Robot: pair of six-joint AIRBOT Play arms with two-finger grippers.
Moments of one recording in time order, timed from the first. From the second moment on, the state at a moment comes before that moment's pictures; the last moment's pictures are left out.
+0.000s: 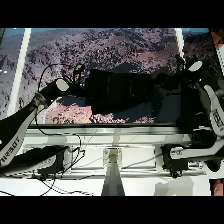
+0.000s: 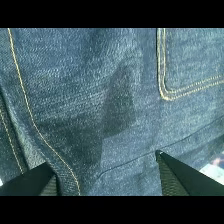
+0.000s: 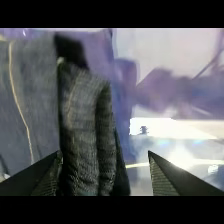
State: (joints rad) left arm -0.34 -1.33 0.83 0.89 -0.73 -1.26; right arm -0.20 -1.58 1.14 -0.98 1.11 1.35
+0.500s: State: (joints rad) left arm -0.34 -1.38 0.83 0.90 -0.72 -1.24; right arm -0.14 -1.85 1.22 -0.62 1.33 1.08
